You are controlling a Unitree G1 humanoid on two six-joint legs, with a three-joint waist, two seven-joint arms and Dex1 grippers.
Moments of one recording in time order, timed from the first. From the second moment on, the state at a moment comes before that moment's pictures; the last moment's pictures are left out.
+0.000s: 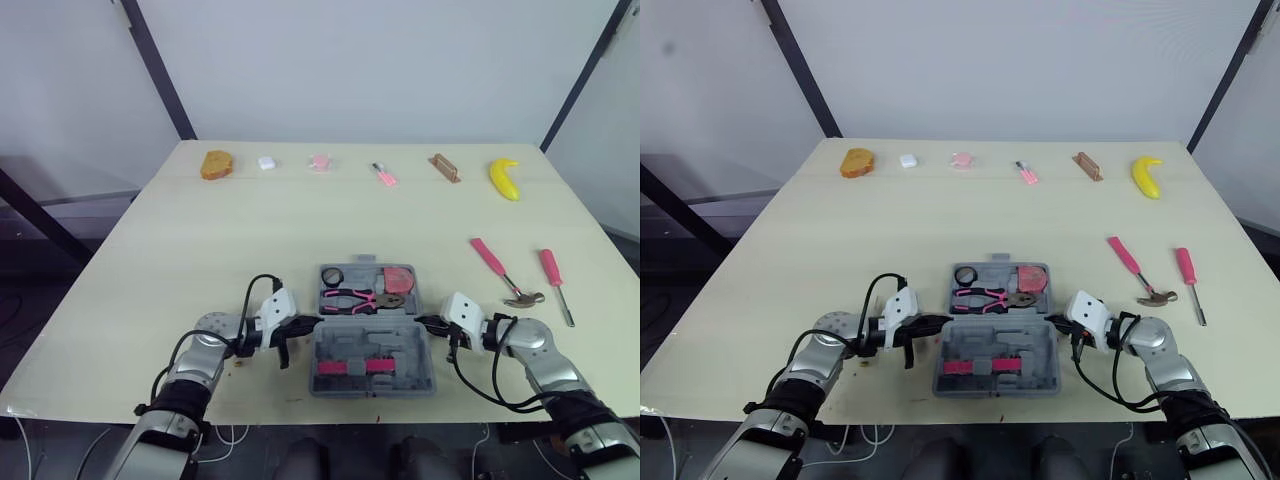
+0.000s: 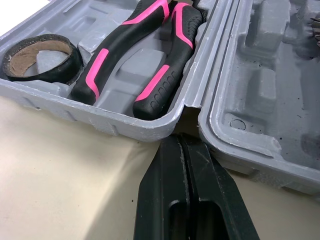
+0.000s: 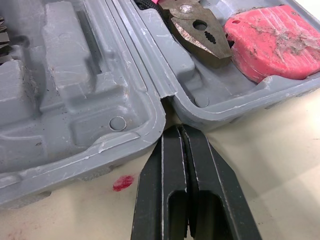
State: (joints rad) left arm -0.39 0.49 -0.15 0.60 -0.07 -0.22 -1.13; right arm -0.32 -0.48 0.18 0.44 0.01 -0.18 0.97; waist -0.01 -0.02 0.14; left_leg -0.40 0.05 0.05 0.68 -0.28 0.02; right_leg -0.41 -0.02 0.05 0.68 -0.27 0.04
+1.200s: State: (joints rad) left arm -0.36 0.51 -0.15 0.54 -0.08 -0.20 -1.16; right arm -0.31 -0.50 0.18 0.43 0.03 -0.18 0.99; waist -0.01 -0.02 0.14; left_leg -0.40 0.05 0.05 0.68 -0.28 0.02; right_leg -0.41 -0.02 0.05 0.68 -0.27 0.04
